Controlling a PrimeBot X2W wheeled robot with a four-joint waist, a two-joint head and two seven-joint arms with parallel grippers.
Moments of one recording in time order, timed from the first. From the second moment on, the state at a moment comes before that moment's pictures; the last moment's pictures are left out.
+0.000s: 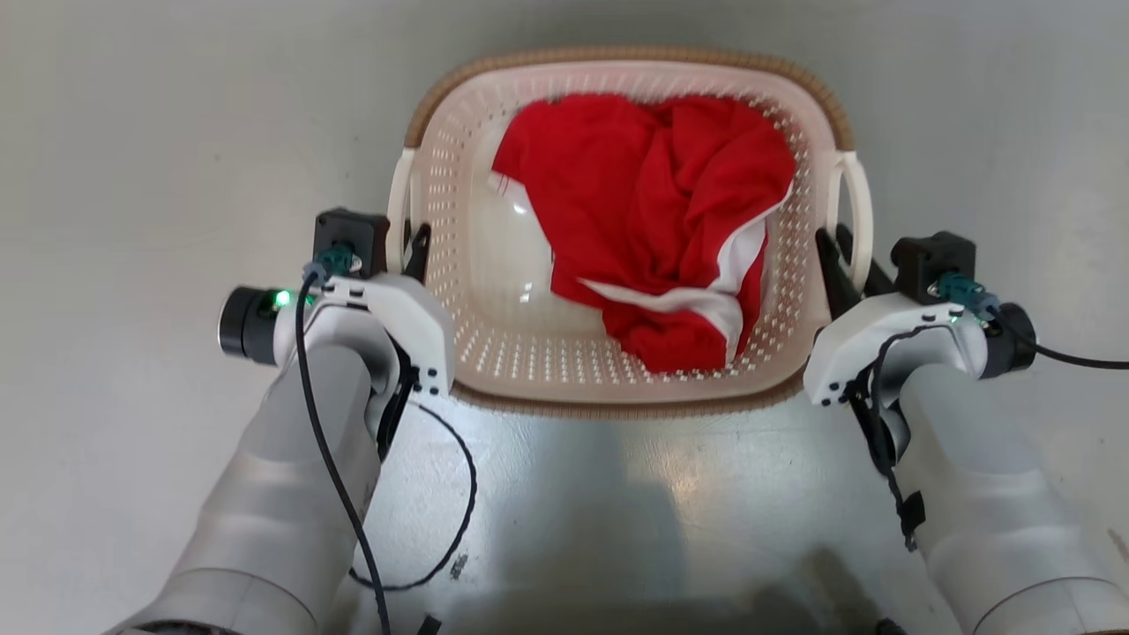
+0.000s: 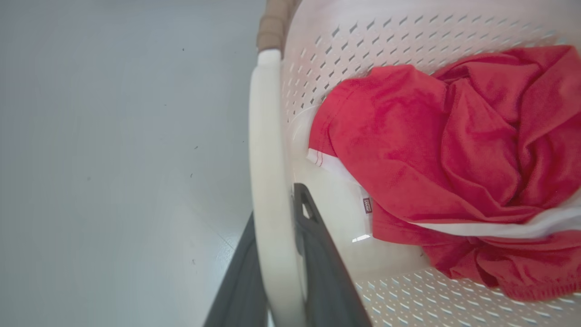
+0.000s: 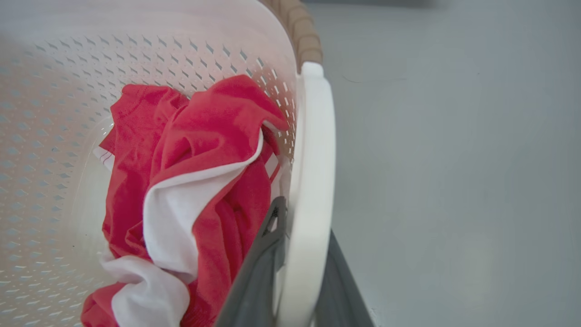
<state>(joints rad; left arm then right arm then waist) -0.89 0.03 -0.35 1.14 -0.28 -0.06 -0.26 -0.78 -0.06 0.03 1.06 0.04 0.12 -0.26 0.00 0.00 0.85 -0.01</state>
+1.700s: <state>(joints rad) -0.31 0.05 -0.75 1.16 -0.62 0.04 -0.07 -0.36 -0.08 0.62 1.15 0.52 0.11 0.12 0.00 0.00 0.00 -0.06</state>
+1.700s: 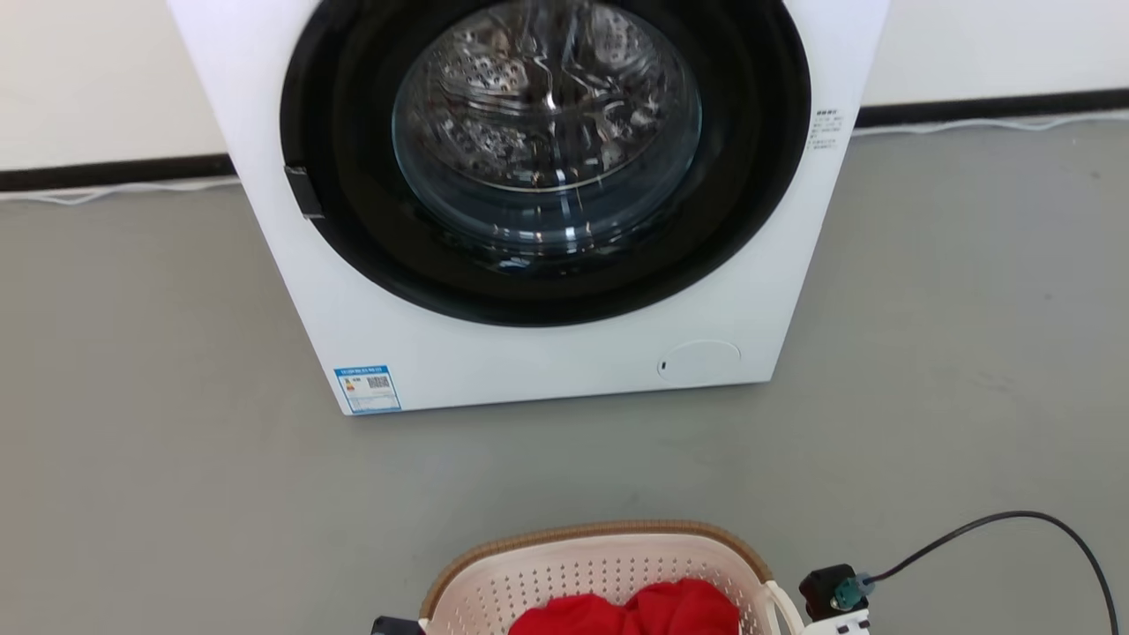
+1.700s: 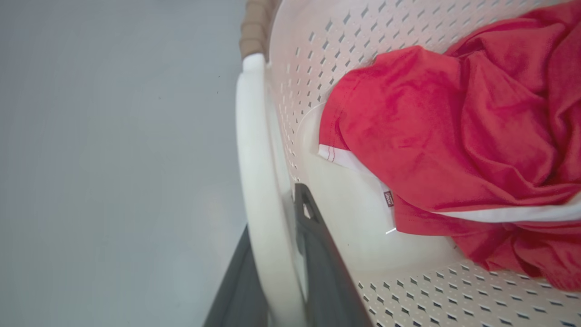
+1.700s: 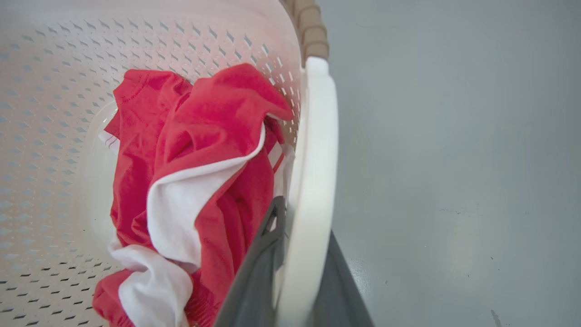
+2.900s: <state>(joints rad) -0.30 0.06 -0.87 1.19 -0.74 0.08 -0.08 -0.35 -0.08 0.68 1.15 0.58 0.11 0.13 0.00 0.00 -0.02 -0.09</state>
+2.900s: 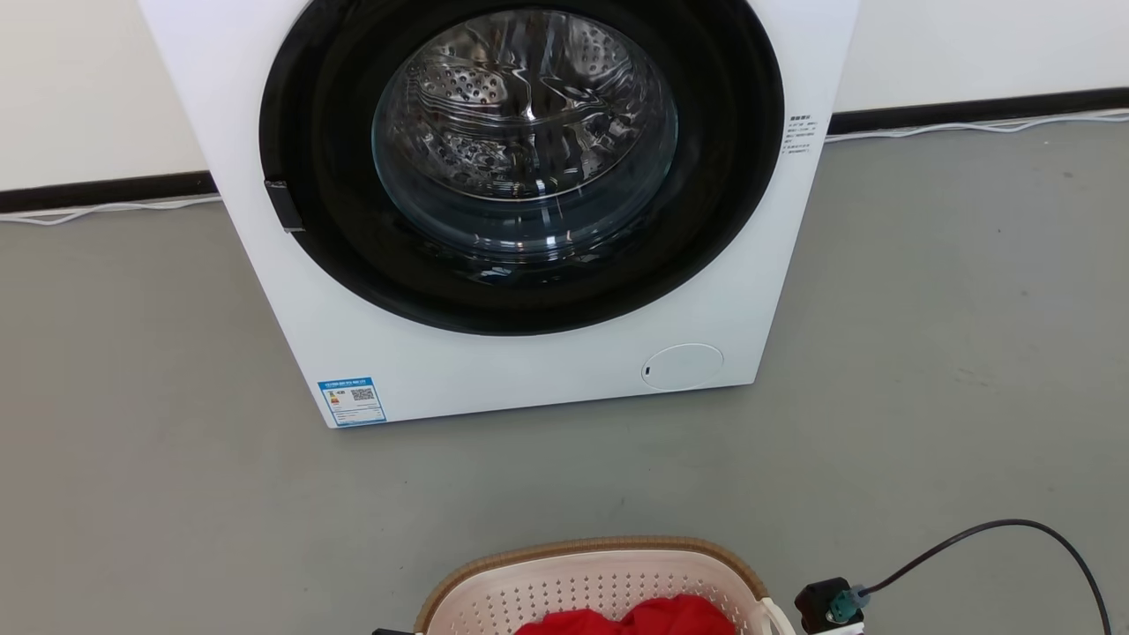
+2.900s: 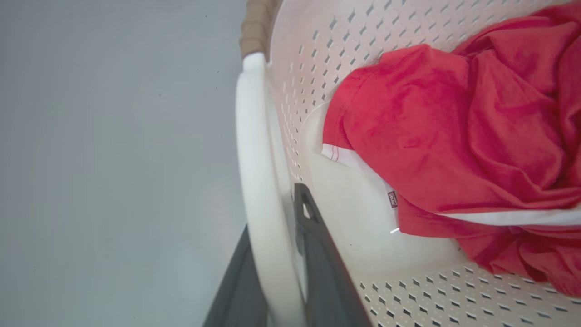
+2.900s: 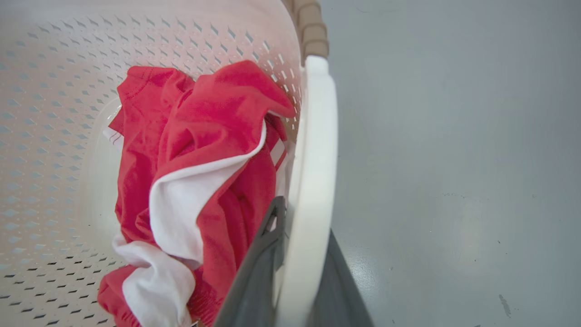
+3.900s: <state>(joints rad) -0.57 0.08 -0.88 1.22 -0.77 0.08 -0.19 -0.57 -0.08 0.65 1.13 0.57 0.11 0.00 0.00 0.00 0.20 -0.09</state>
